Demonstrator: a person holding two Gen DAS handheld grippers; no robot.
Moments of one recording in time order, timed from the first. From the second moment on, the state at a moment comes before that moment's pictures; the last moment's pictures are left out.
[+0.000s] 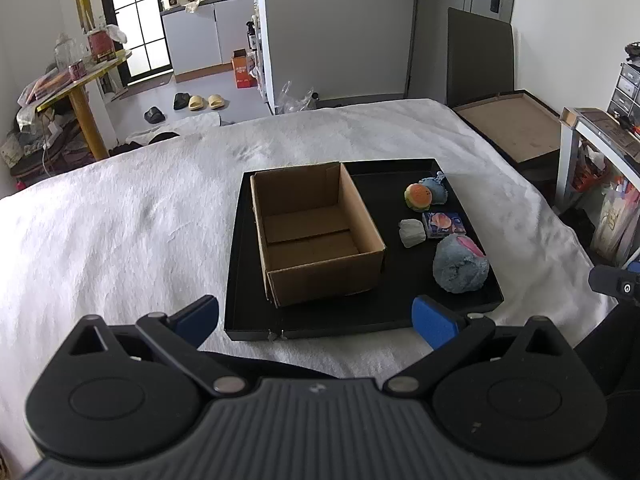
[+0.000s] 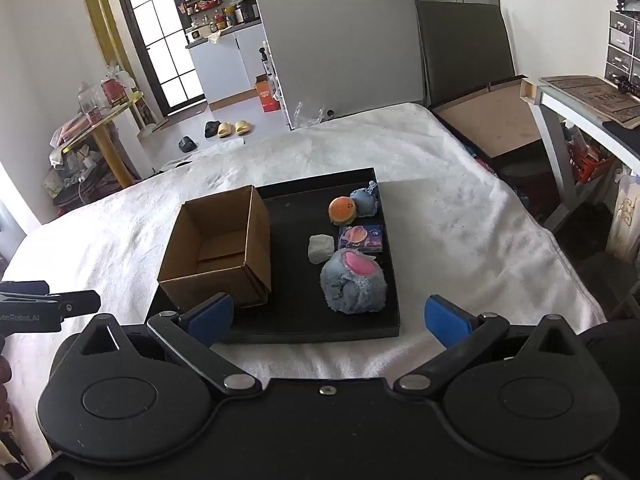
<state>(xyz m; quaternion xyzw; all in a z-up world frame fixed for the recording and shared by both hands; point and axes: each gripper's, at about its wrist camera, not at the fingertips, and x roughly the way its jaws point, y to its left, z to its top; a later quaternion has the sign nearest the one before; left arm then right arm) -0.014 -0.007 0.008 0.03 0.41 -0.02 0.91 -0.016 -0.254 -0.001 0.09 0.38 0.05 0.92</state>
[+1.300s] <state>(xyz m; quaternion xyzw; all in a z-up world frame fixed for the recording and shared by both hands) -0.027 -0.013 0.017 0.03 0.41 -0.03 0.91 -0.029 -0.248 0.001 0.07 0.40 0.08 0.91</state>
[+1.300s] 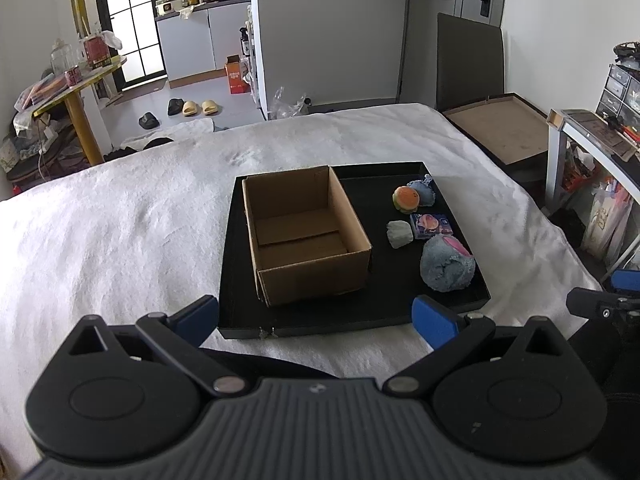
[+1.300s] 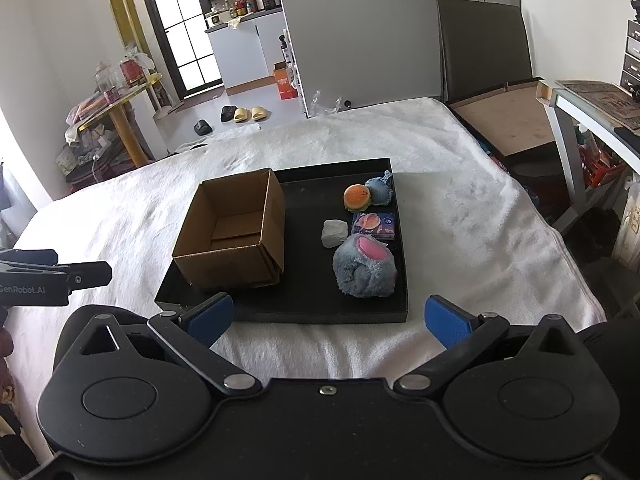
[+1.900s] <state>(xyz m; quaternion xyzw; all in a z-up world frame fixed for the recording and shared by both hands) -0.029 -0.012 0.014 0.03 0.41 -0.04 0.91 -0.032 -0.247 0.002 0.08 0.39 0.08 0.91</state>
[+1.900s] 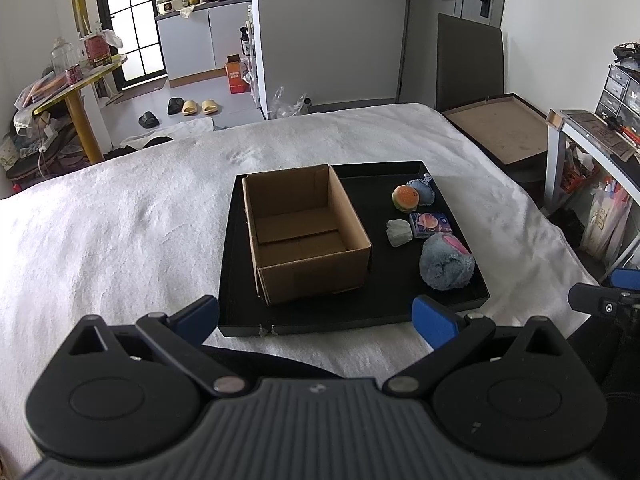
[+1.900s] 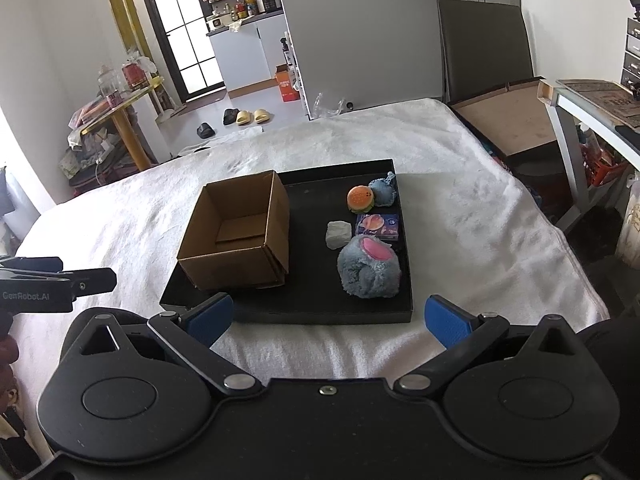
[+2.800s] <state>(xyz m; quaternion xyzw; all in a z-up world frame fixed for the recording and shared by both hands) 0.005 -0.004 -0.011 0.00 0.43 -0.01 0.90 -0.008 -0.250 -0.017 0.09 0.40 0.08 0.91</state>
